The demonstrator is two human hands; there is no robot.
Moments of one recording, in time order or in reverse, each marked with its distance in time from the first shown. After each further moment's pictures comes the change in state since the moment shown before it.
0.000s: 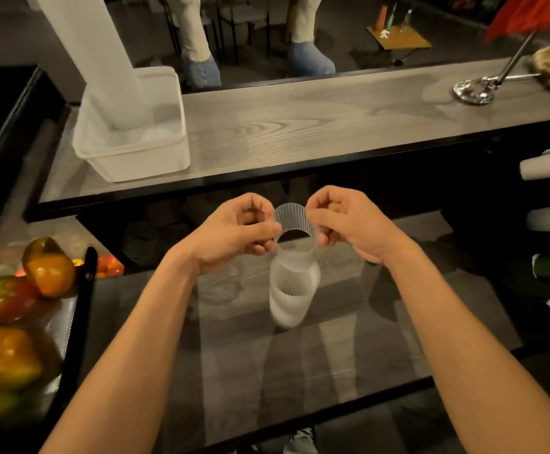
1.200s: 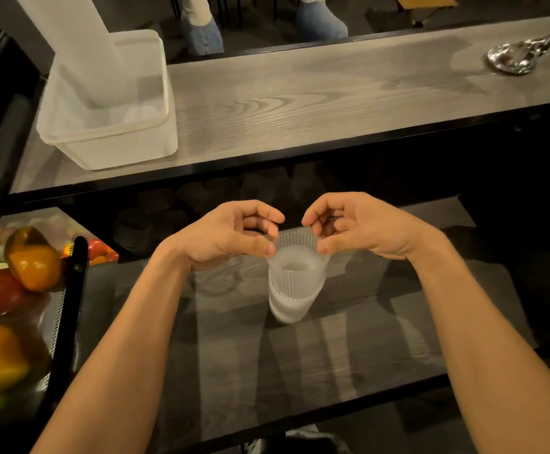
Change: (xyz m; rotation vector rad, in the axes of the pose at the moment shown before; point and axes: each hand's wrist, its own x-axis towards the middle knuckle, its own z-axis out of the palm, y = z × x) left_hand 0.022 -0.024 -0.020 0.021 -0.149 -0.121; right_hand 0.013 0.020 -0.028 -0.079 -0.342 0.081
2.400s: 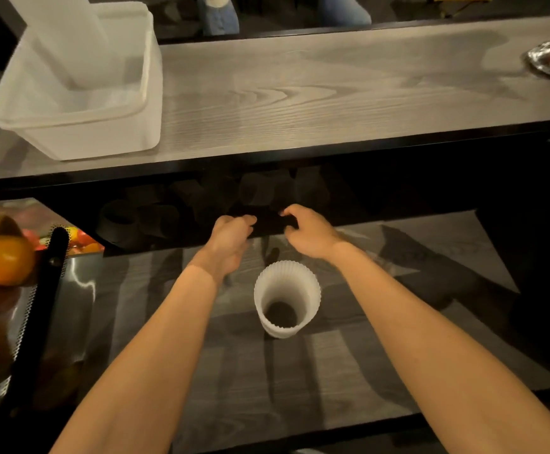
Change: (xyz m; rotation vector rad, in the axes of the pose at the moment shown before) left_hand 0.103 -0.086 -0.005 -0.408 0.832 -0.328; right_hand 0.117 0.082 0.025 -0.424 0.221 0.238
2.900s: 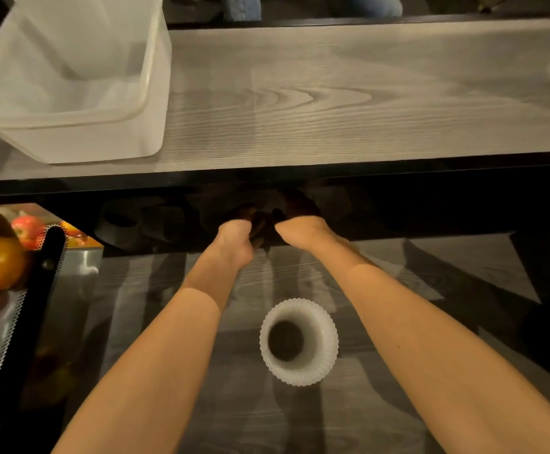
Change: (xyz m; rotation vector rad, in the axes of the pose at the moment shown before) left_hand 0.024 0.028 0.016 -0.410 0.146 -0.108; right_hand 0.066 -0.029 0.009 -0.059 -0.054 0.093
